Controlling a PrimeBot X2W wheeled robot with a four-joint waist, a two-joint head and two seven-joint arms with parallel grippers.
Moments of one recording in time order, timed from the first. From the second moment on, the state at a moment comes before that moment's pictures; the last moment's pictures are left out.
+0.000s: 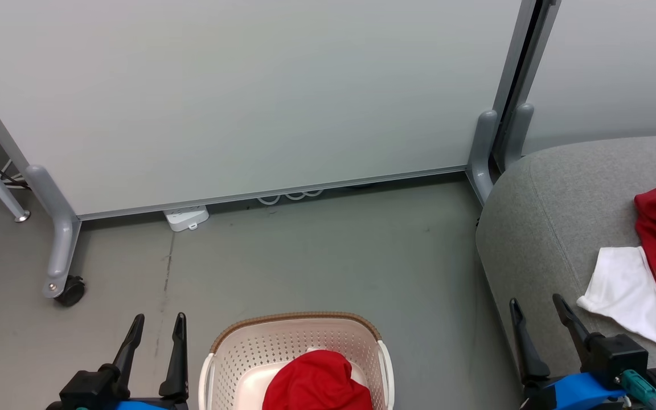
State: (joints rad) left arm -0.04 0.06 -0.04 0.30 -0.21 -0.13 -0.26; right arm 0.04 -0.05 -0.03 0.10 0.01 0.13 -0.07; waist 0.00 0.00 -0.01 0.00
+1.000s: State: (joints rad) left arm -0.39 0.11 -0.21 0.44 -0.21 -0.13 -0.26; right arm -0.30 -0.05 0.05 0.01 -0.01 0.13 -0.13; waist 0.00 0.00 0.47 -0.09
